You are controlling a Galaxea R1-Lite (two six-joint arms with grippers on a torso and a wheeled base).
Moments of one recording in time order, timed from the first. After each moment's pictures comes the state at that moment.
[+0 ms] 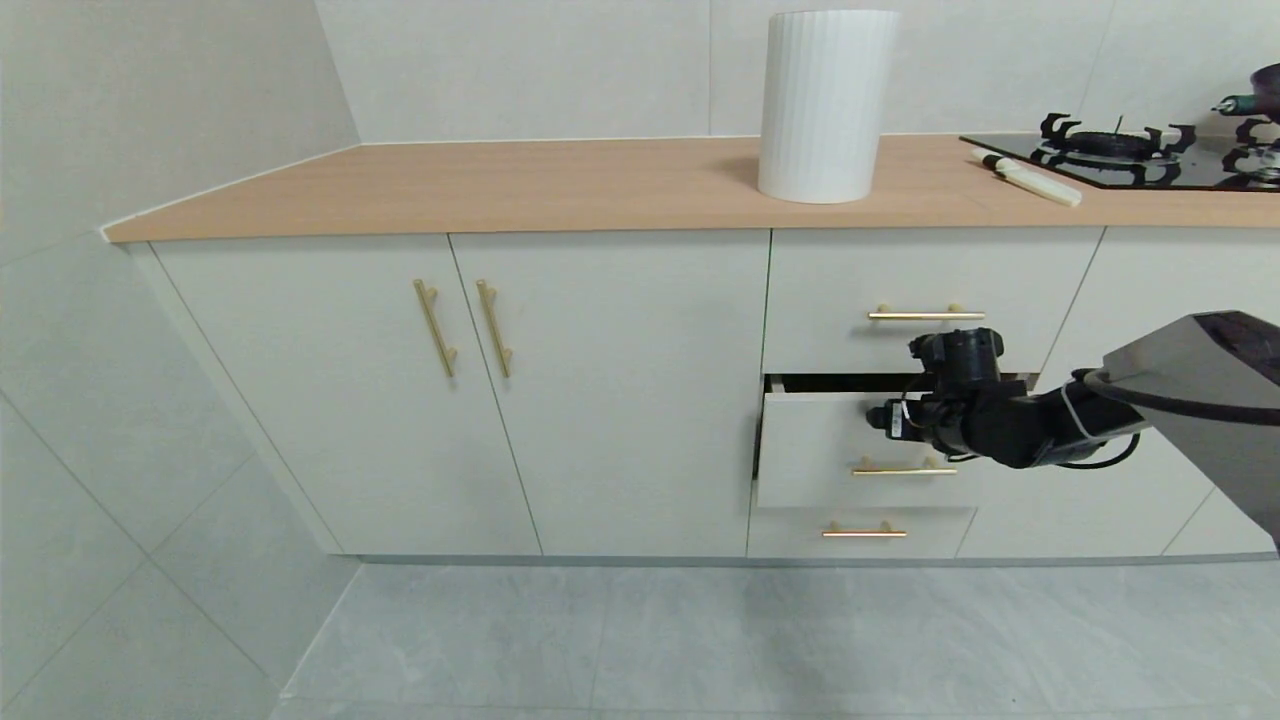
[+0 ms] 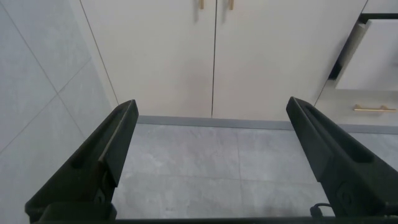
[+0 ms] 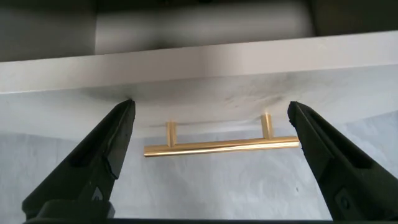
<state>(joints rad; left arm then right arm) 0.00 0.00 0.00 0.00 0.04 -0.01 0.17 2.36 -1.47 -0.35 -0.22 0.17</state>
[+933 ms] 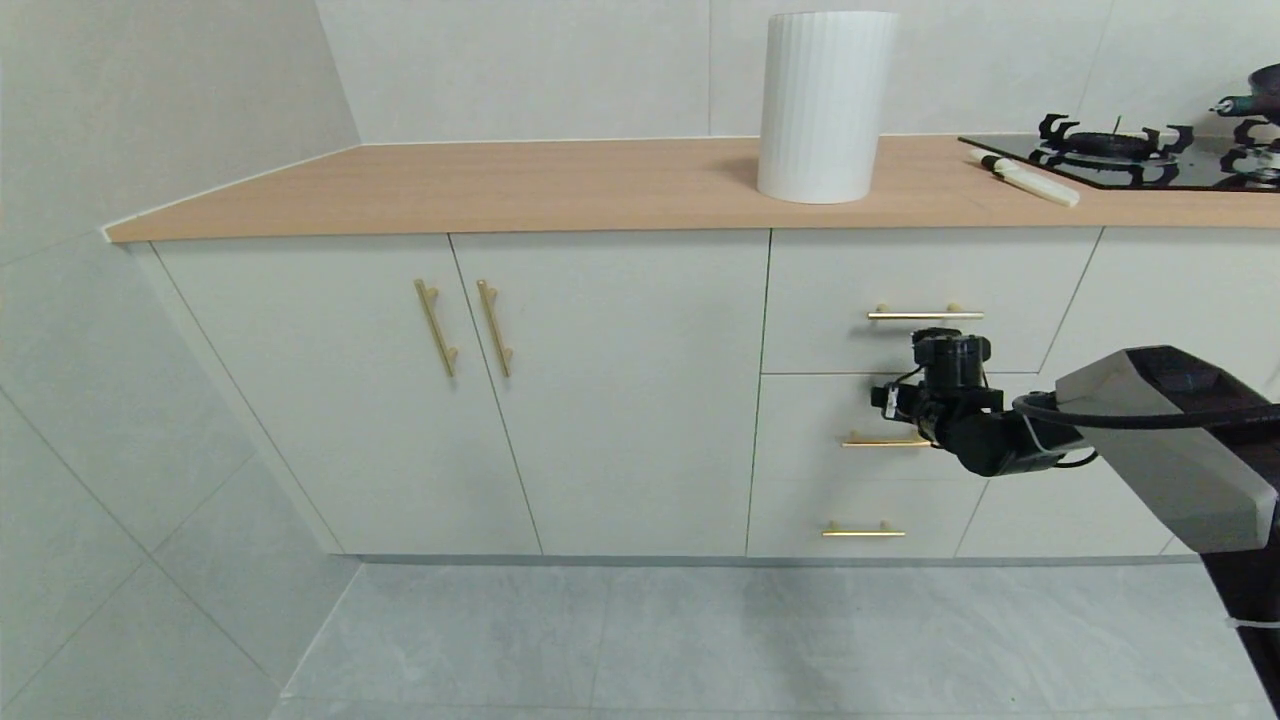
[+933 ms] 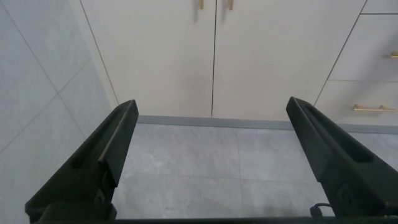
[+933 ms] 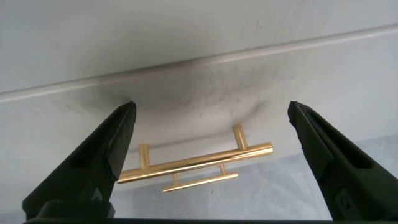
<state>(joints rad) 0.00 0.00 0.00 0.00 0.04 -0.01 0.13 2.53 -1.65 -0.55 -0.34 0.18</state>
